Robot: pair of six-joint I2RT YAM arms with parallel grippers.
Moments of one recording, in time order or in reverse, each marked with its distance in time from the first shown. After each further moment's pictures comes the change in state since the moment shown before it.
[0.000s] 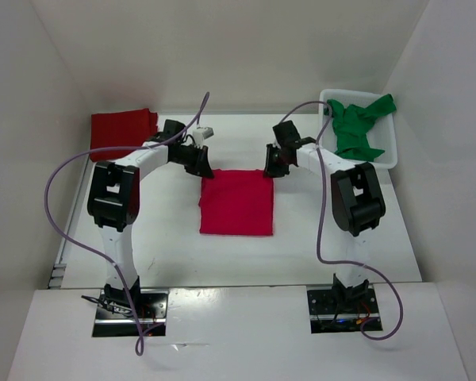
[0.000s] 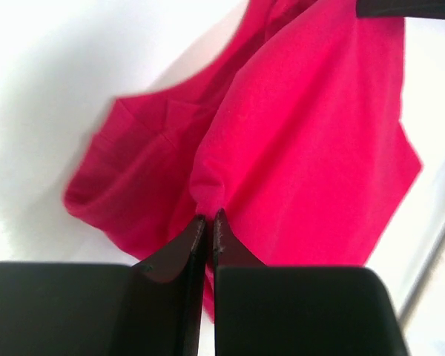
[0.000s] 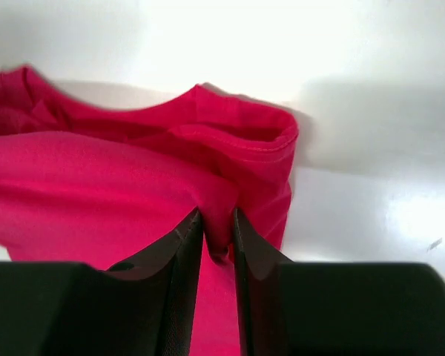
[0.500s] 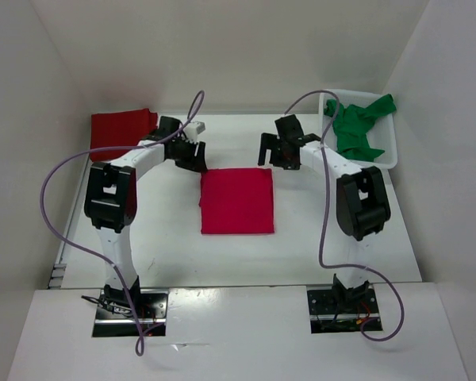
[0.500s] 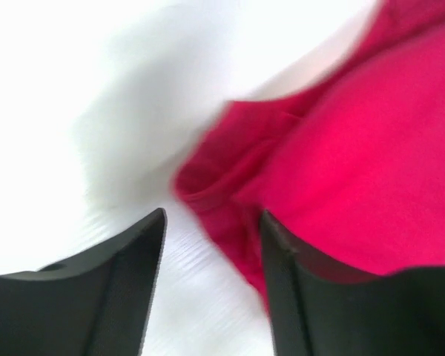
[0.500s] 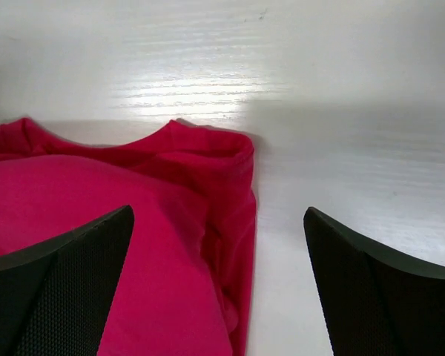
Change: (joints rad) left arm 0.016 -0.010 0.007 0.042 -0.259 -0.035; right arm -0.003 -0.003 0.053 0.020 0.129 -0.014
